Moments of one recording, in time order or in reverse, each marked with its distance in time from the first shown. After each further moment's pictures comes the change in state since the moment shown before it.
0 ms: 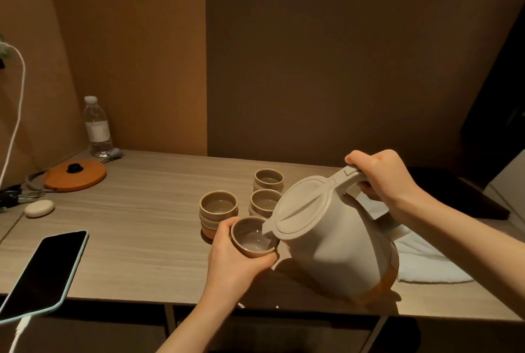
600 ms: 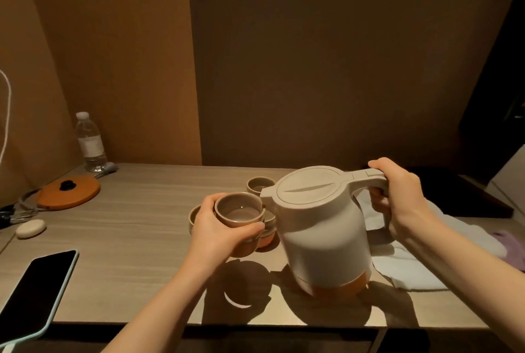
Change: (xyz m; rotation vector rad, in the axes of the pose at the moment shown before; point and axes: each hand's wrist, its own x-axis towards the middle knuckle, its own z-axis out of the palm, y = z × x) left_hand 0.054 0.035 -0.006 0.007 0.014 -0.018; right_hand 0.002 0.027 -0.024 0.467 0.184 0.238
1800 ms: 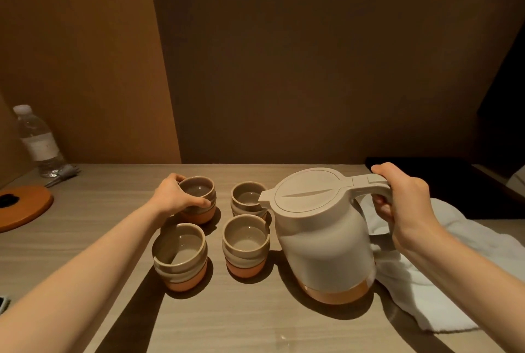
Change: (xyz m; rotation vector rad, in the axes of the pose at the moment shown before) left_hand 0.209 -0.079 -0.006 0.442 -0.195 -0.298; right_hand 0.081 0.040 0.018 0.013 0.108 0.033
